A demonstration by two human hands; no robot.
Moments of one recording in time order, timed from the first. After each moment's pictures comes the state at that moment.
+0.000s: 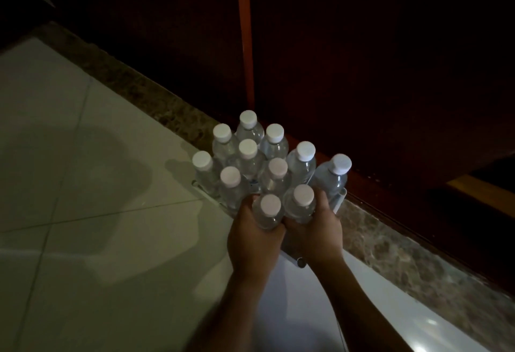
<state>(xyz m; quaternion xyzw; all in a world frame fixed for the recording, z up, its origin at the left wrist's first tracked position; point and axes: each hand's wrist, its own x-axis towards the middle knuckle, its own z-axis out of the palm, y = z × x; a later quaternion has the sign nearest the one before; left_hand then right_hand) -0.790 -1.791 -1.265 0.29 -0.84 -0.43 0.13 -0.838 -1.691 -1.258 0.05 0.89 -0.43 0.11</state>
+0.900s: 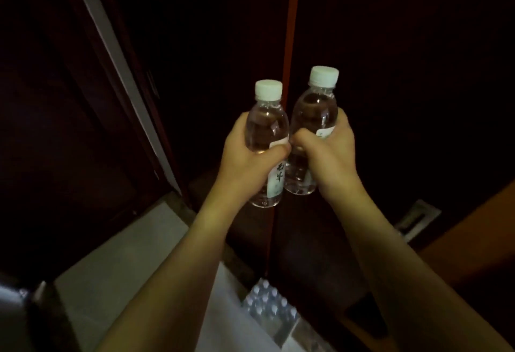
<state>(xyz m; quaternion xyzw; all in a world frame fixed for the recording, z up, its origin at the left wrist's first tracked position) -0.827 -1.874 -0.154 0.03 -0.71 -0.65 0.27 -0.891 -1.749 -0.145 -0.17 0.68 -0.71 -0.03</state>
